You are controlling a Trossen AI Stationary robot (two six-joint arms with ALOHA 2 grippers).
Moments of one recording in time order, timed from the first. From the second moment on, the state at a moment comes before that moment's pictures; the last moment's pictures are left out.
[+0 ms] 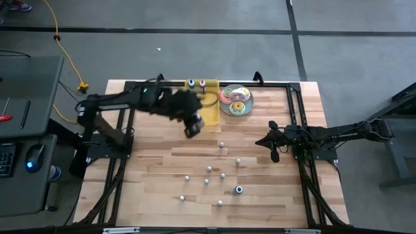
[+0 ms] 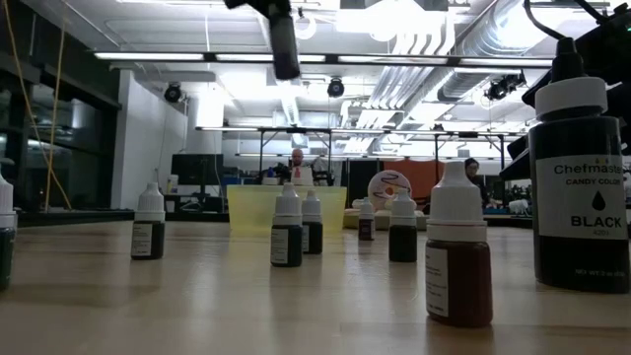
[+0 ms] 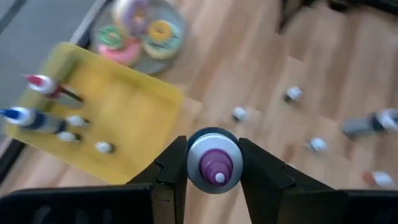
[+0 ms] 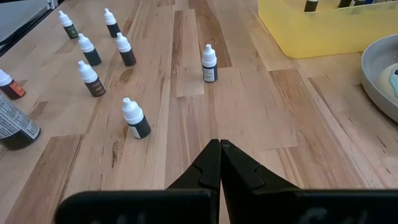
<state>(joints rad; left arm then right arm) 0.04 1.61 1.87 -1.18 -0.22 -0.32 0.00 0.49 0.01 0.05 0.02 0.13</state>
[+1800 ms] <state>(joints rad) 0.49 2.28 2.20 -1.01 -0.33 -0.51 0.00 0.49 0.01 0.05 0.02 0.13</state>
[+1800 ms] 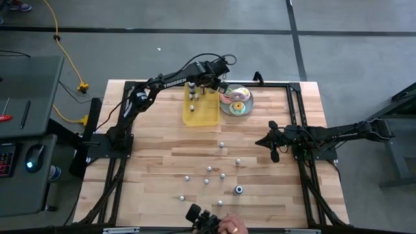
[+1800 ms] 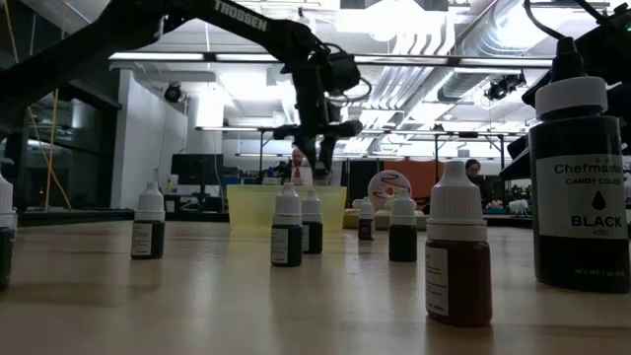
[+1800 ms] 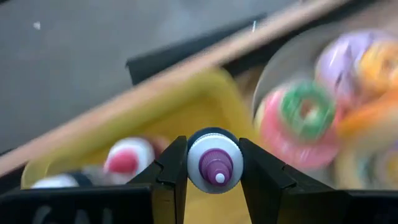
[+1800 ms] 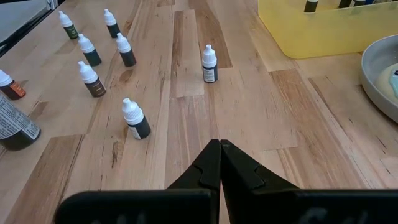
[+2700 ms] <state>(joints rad) 0.54 2.33 2.20 -0.97 -0.25 -0.40 0.00 0.49 0.01 0.05 0.02 0.13</state>
